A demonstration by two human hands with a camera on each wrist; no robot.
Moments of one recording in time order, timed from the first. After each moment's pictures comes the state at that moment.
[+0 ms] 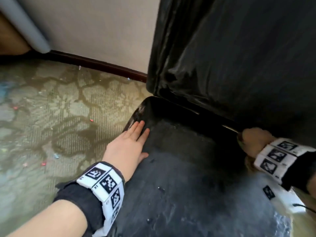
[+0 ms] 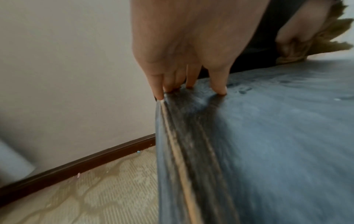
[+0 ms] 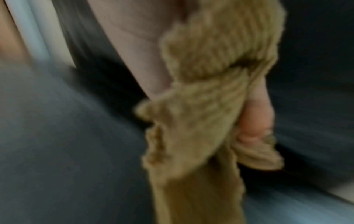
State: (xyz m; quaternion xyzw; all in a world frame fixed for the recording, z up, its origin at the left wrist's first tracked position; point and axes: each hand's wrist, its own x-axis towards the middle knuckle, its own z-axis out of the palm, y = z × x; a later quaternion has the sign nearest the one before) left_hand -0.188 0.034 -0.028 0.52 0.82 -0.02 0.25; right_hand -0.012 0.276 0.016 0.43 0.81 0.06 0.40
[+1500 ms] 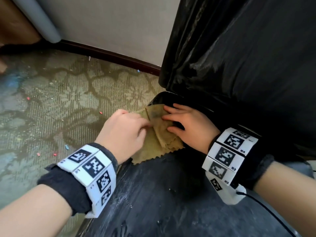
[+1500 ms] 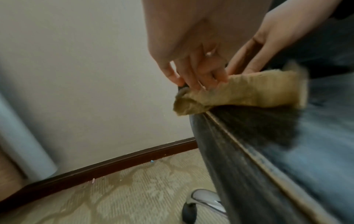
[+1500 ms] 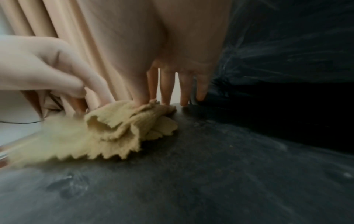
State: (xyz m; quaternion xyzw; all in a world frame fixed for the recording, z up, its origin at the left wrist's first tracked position) left_hand -0.229 0.025 -0.020 0.49 0.83 0.18 0.18; right_hand -0.130 0.185 -0.005 0.14 0.95 -0.22 0.18
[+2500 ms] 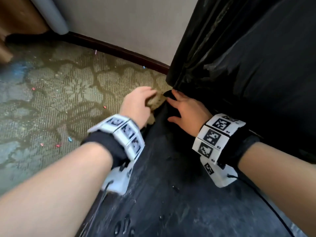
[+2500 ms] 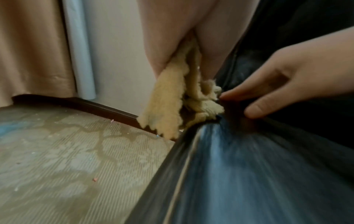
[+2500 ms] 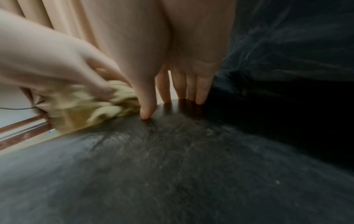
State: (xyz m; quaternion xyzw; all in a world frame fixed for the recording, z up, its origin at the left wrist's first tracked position) left_hand -0.252 0.062 -0.048 0.31 0.87 0.31 0.21; right_hand -0.166 0.186 -0.015 0.15 0.95 -0.12 0.24
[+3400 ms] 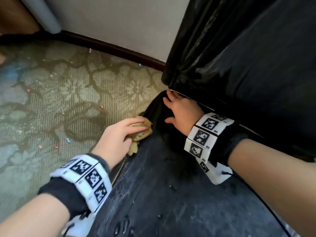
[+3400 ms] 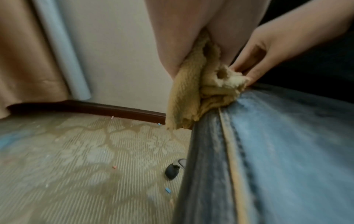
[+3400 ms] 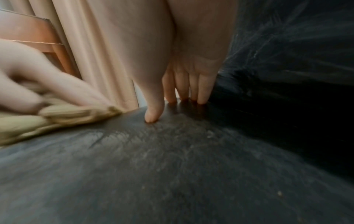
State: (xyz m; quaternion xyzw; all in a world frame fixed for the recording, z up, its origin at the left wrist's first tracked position) left_hand -0.234 0.000 -0.050 0.39 0.82 0.32 0.28; right_hand -0.179 0.187 -0.013 0.14 0.94 -0.06 0.31
